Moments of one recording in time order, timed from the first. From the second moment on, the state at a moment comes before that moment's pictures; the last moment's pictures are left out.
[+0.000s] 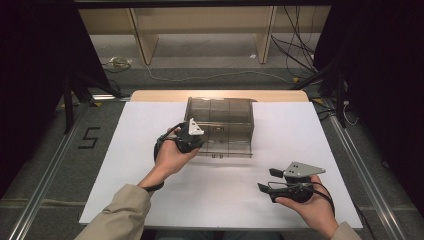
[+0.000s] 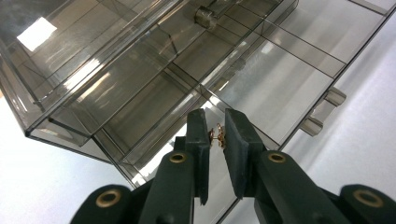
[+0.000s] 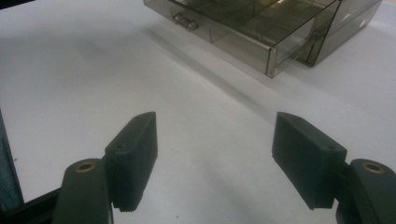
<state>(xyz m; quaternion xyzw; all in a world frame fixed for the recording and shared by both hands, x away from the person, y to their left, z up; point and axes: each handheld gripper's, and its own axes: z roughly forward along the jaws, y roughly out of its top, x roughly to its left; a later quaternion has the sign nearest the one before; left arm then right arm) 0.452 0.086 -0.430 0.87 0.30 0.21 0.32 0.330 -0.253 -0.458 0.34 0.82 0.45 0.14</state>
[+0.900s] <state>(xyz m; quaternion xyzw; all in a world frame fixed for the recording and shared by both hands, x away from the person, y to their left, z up) 0.456 0.084 -0.434 0.88 0.30 0.21 0.32 0.330 -0.253 -0.458 0.34 0.82 0.45 0.14</state>
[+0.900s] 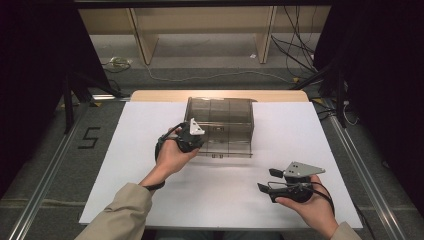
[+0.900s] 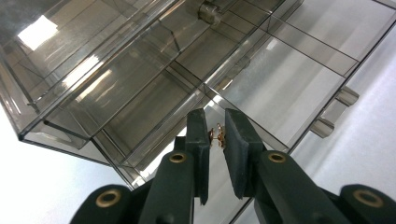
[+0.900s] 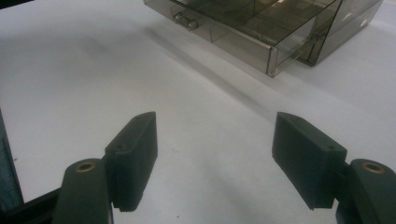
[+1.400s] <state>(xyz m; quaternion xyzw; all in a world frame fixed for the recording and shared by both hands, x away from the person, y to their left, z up) 0.458 0.081 -0.437 0.88 0.30 0.21 0.31 0.331 -0.253 -0.459 0.34 0.82 0.45 0.14</state>
